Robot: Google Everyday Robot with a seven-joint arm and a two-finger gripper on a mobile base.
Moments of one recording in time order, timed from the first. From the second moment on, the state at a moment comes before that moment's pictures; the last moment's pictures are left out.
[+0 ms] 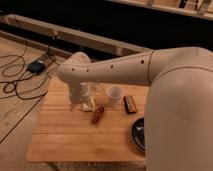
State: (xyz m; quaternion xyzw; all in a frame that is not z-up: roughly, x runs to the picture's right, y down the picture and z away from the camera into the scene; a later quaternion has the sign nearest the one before) arm -0.109 0.103 0.703 -0.26 0.23 0.64 0.68
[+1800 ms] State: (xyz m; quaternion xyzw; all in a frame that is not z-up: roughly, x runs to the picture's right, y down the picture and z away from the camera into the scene) arm 0.134 0.089 0.841 -0.27 0.22 0.58 0.73
